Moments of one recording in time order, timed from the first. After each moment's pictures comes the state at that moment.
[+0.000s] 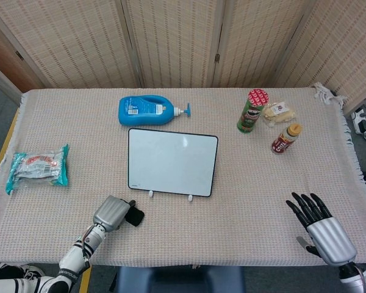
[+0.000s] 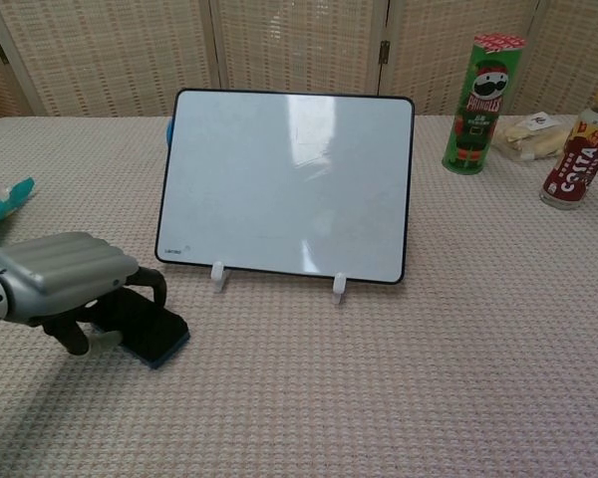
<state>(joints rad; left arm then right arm) -0.62 -1.47 -0.02 -1.74 1.03 0.99 0.86 0.07 -1.07 -0.11 -1.61 -1.81 1.50 -0.13</state>
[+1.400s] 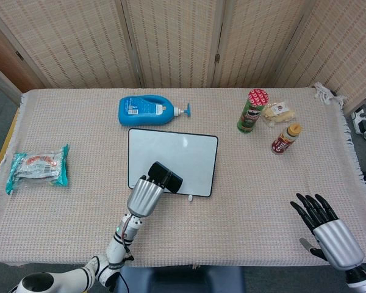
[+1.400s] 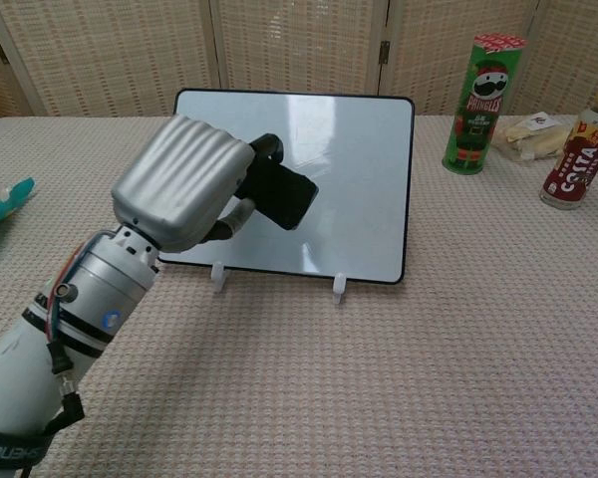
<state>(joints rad) -0.68 -2.12 -0.18 -0.86 1.65 1.49 0.62 0.05 -1.04 -0.12 -1.60 -1.85 1.56 -0.05</state>
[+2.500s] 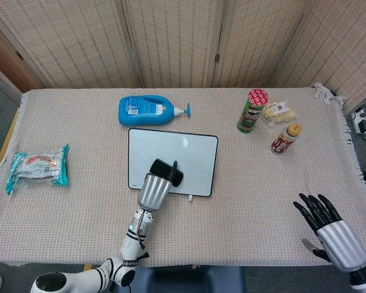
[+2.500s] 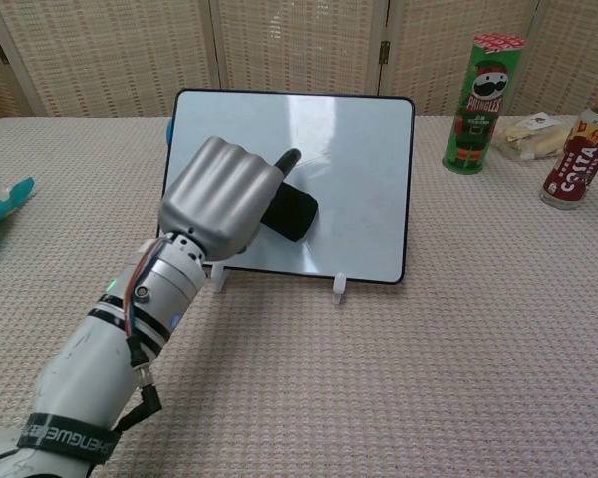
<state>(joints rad) -0.72 -2.20 -0.25 -0.90 1.48 1.37 0.94 0.04 -1.03 -0.12 -1.59 -1.86 1.59 -0.03</state>
